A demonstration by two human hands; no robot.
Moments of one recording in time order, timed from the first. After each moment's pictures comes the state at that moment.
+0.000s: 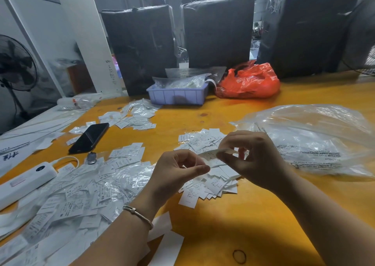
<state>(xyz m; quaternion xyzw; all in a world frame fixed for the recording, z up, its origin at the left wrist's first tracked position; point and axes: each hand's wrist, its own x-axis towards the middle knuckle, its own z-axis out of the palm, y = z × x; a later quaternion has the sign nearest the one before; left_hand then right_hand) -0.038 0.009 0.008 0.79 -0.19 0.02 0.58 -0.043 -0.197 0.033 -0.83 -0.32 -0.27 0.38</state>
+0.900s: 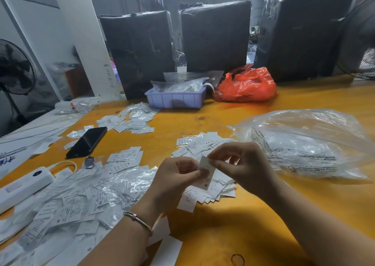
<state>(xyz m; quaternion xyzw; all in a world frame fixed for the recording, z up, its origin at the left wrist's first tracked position) -0.040 0.005 0.006 0.77 -0.18 0.00 0.61 -0.039 -0.186 0.019 -0.82 -0.26 -0.22 0.47</state>
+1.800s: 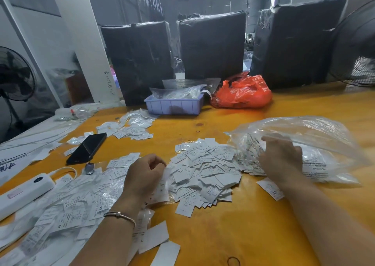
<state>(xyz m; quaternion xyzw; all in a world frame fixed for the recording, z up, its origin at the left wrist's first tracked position) -0.013 0.049 0.003 0.90 0.02 0.15 0.41 -0.003 -0.251 0.011 -0.96 0.15 -0.21 0.14</state>
